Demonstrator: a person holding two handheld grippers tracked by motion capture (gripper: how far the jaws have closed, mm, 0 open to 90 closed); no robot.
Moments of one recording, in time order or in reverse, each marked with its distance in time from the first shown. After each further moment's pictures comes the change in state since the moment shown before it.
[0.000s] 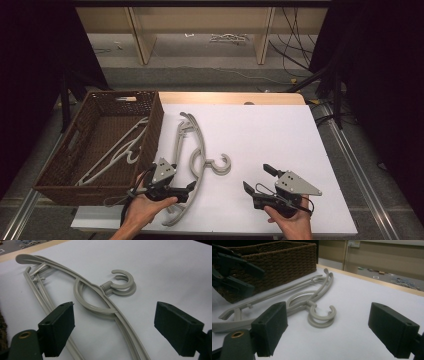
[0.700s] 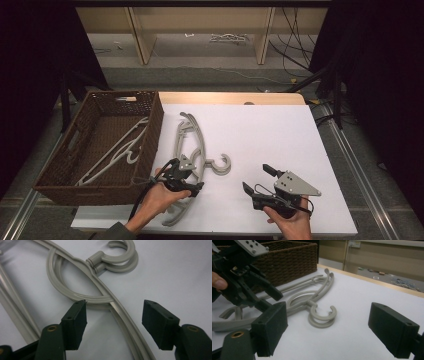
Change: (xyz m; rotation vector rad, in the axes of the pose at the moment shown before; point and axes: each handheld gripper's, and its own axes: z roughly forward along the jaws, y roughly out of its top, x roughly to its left) left arm 0.000 0.008 0.054 0.275 -0.061 0.047; right arm 0.002 0.002 -0.002 0.025 0.001 -0.012
